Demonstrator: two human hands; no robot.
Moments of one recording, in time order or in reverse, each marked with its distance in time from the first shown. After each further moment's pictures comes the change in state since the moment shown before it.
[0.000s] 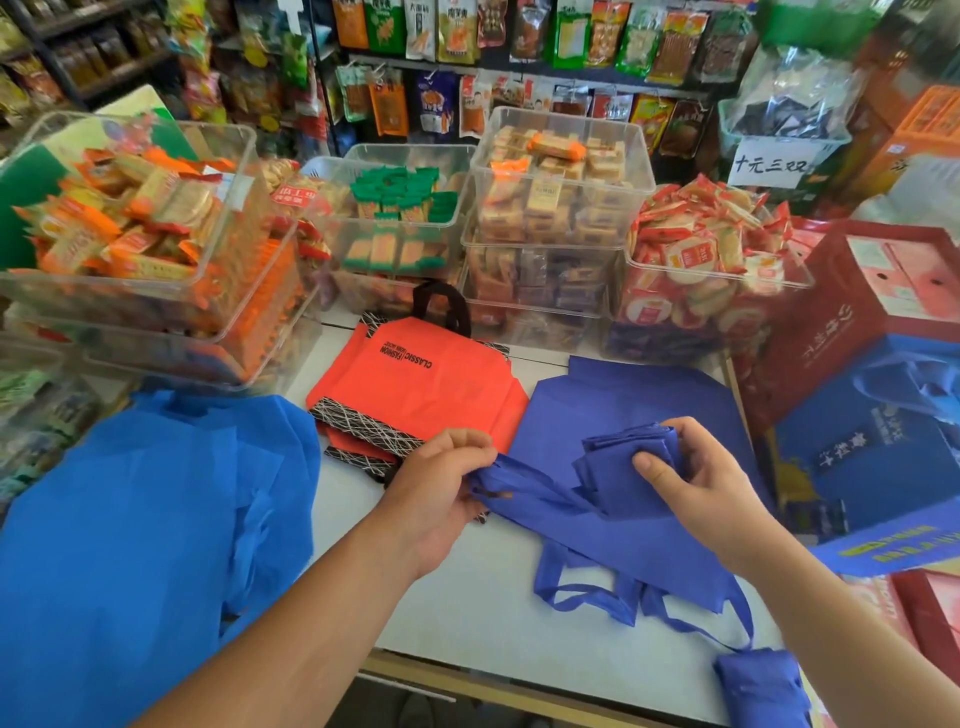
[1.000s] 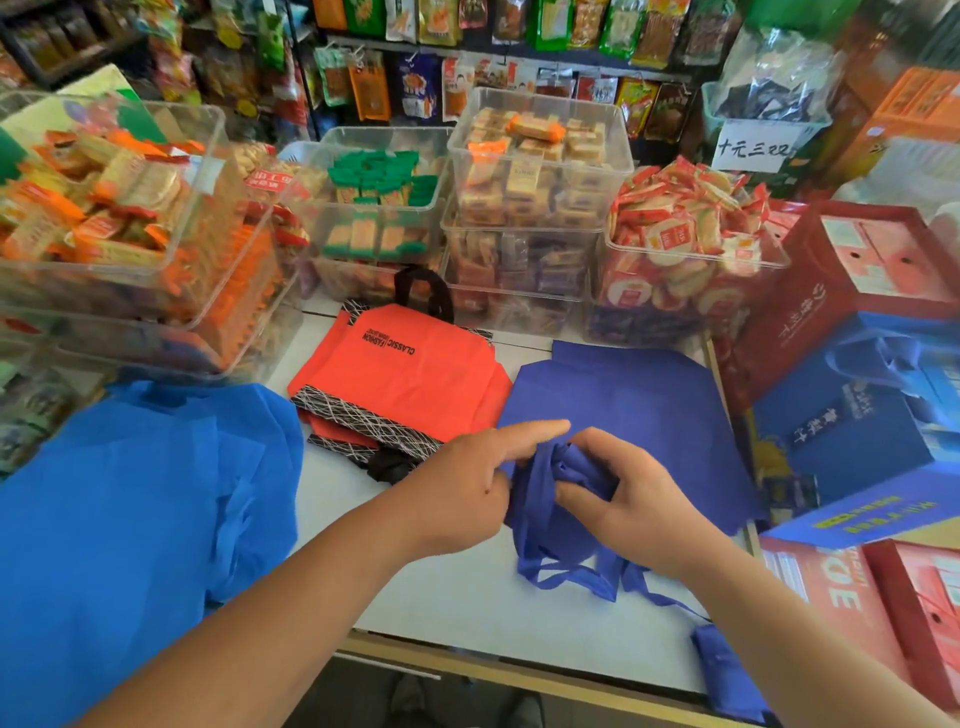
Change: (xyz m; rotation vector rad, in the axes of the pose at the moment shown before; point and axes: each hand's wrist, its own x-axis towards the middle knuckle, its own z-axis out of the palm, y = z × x) left_hand -0.032 0.006 0.025 1.012 -0.418 0.475; right_hand -0.030 -0.024 0.035 -0.265 -0.229 -0.172
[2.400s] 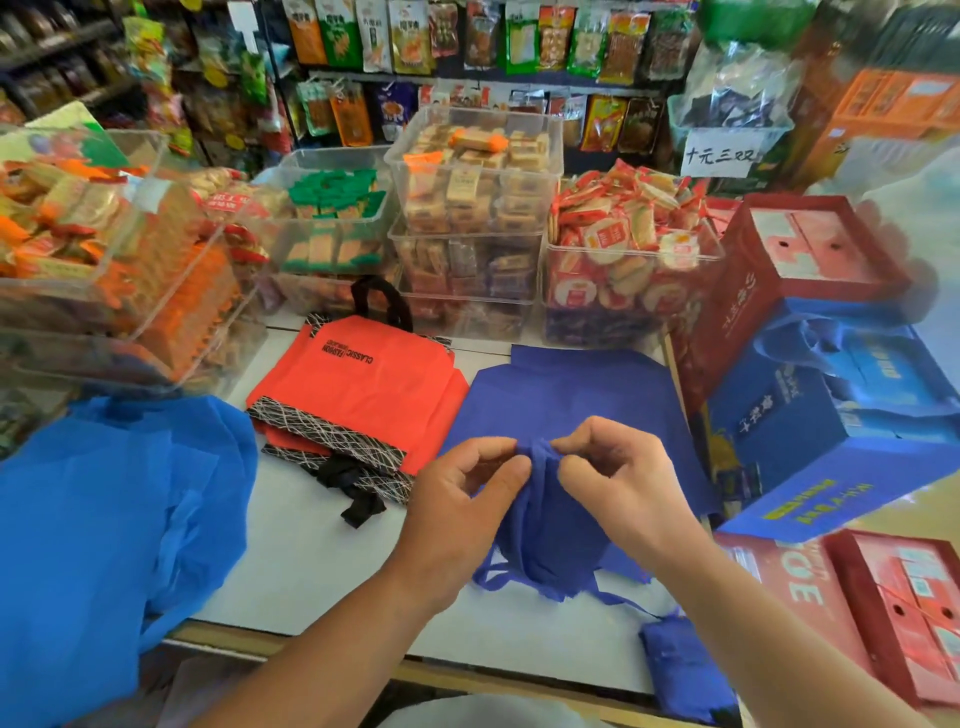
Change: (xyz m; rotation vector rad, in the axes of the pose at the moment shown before) left_hand 0.026 0.017 0.122 -0.477 0.505 -0.066; right_hand -0.040 0.025 -0.055 0.352 0.242 0.089
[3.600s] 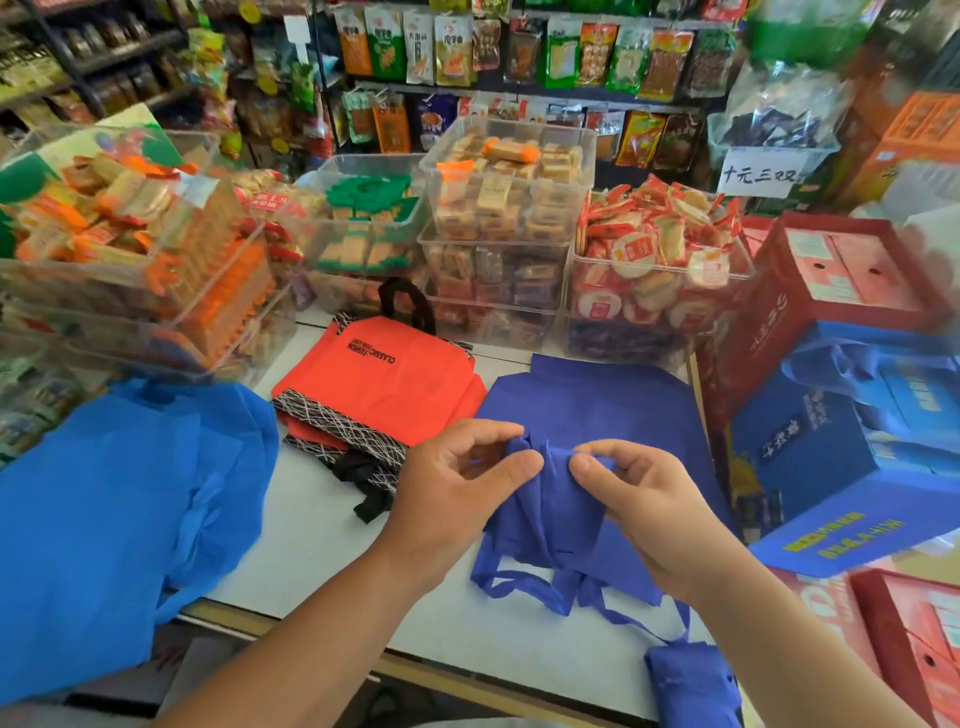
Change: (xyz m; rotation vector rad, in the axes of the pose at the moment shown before) left_hand 0.003 0.016 -0.009 -0.095 0.057 0.051; right_hand 0.001 0.007 -0.018 0.266 -0.149 0.206
